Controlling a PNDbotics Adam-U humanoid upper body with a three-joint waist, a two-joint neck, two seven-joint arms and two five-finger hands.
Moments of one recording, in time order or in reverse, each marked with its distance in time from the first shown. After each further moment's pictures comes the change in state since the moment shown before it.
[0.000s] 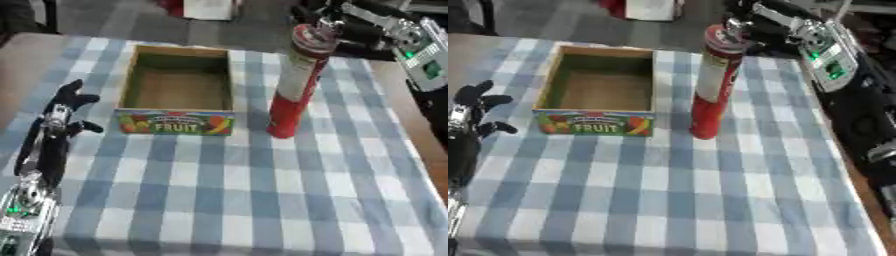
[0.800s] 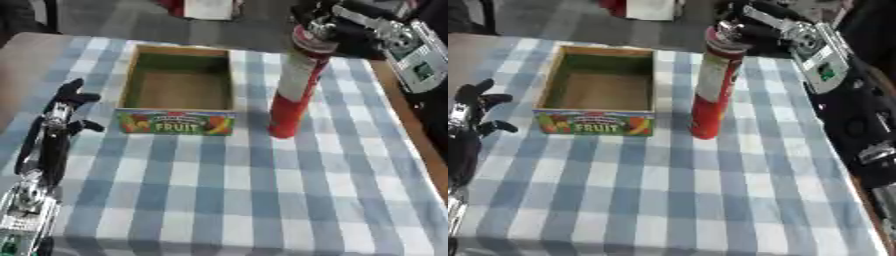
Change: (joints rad) left arm -0.003 0.000 0.000 0.000 0.001 0.000 0.000; right arm 0.000 0.026 0.015 -0.026 -0.017 -0.010 0.016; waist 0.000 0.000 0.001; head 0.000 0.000
